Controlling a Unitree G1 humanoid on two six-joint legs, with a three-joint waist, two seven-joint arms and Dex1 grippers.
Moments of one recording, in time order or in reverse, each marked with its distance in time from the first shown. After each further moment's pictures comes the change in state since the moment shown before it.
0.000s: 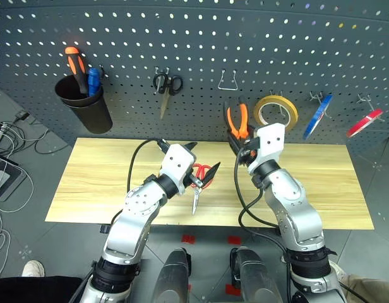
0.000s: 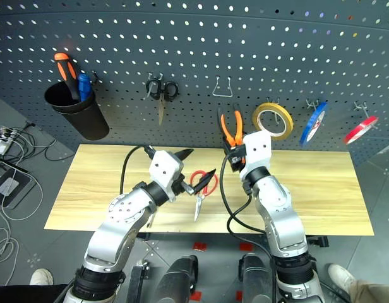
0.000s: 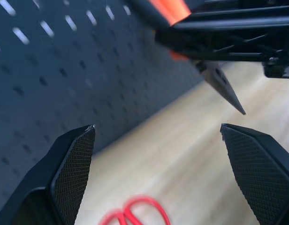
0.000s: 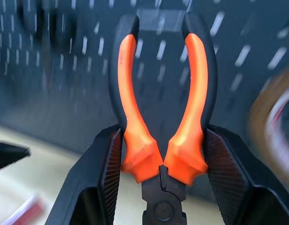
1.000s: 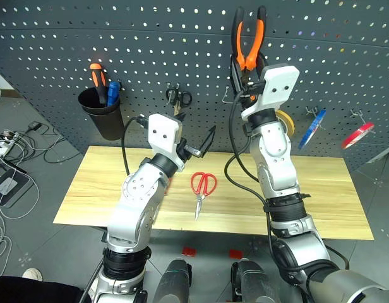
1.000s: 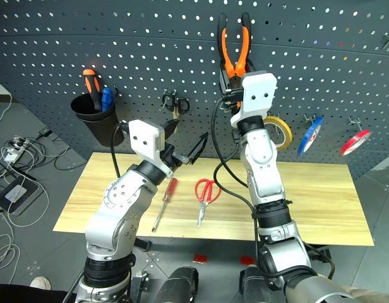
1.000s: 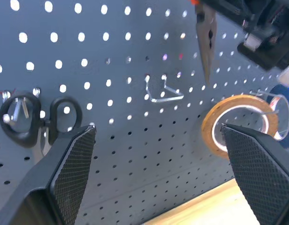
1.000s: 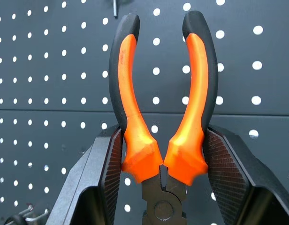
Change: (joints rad) left arm -0.083 -0.115 0.093 -0.054 -0.091 0.099 0.162; right arm -0.441 0.075 -0.073 0.519 -0.070 -0.523 -0.120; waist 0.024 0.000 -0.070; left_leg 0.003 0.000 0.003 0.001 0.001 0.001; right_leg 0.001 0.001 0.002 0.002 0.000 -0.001
